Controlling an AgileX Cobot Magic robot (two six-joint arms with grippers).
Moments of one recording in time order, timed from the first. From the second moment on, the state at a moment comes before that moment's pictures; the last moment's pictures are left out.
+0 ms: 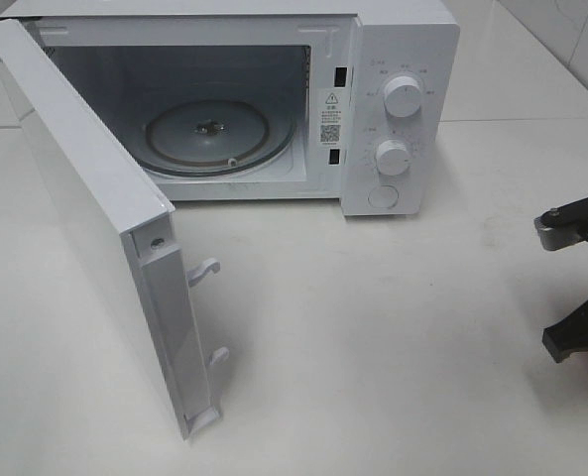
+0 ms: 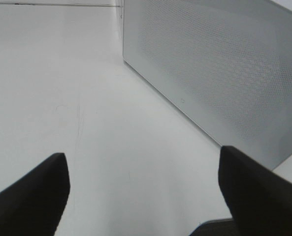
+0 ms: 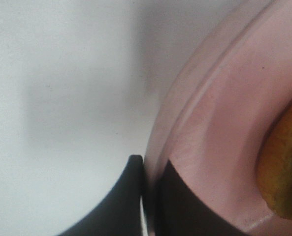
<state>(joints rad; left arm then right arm) -0.03 0.05 -0.52 -0.15 1.07 0.04 0.26 1.51 -0.64 -0.41 0.75 0.39</state>
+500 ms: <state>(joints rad) -0.03 0.05 -0.52 -0.15 1.07 0.04 0.43 1.45 -0.64 -0.49 0.87 0.44</state>
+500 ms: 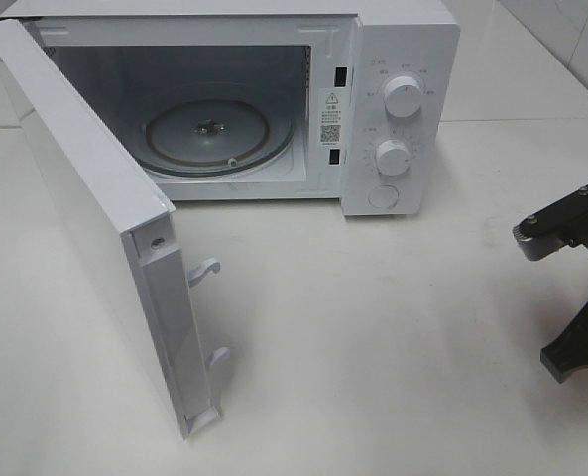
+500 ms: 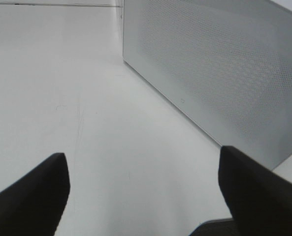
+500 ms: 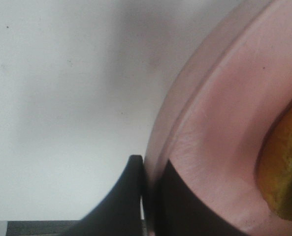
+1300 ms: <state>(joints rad) -0.03 0.05 -0.52 -0.15 1.07 0.04 0.71 1.44 -0.64 -0.52 0.94 0.44</state>
